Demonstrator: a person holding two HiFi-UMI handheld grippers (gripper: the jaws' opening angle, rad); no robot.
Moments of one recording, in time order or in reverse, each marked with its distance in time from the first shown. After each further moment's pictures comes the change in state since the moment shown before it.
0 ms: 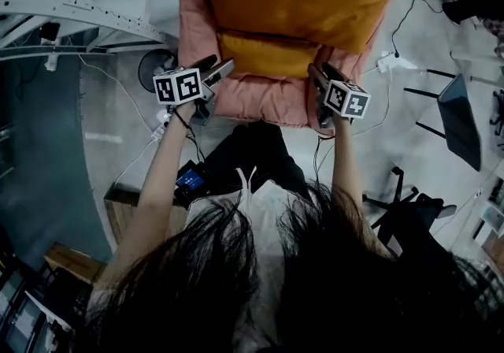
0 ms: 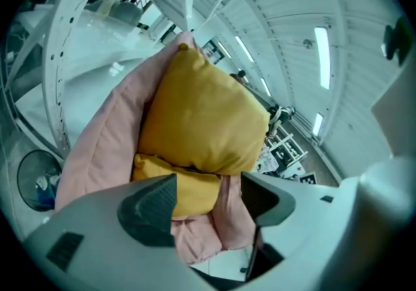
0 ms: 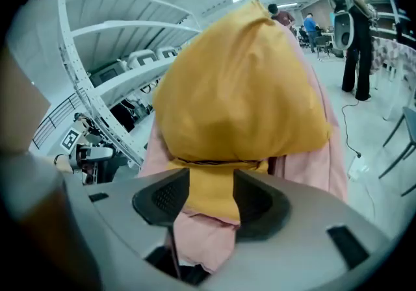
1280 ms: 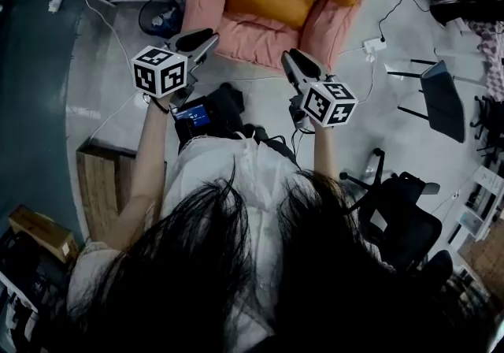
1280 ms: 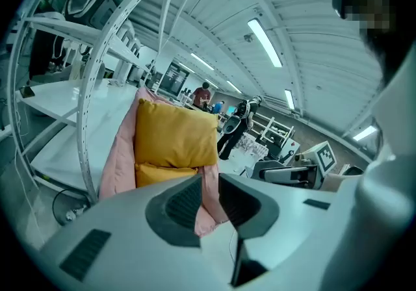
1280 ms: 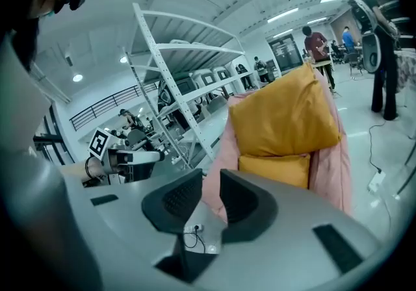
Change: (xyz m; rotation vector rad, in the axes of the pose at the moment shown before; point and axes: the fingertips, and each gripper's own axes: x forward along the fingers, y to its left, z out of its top) left arm -0.191 -0.144 -0.106 0.398 -0.142 -0.007; right arm -0.208 0.206 -0.088 -0.176 -0.149 0.260
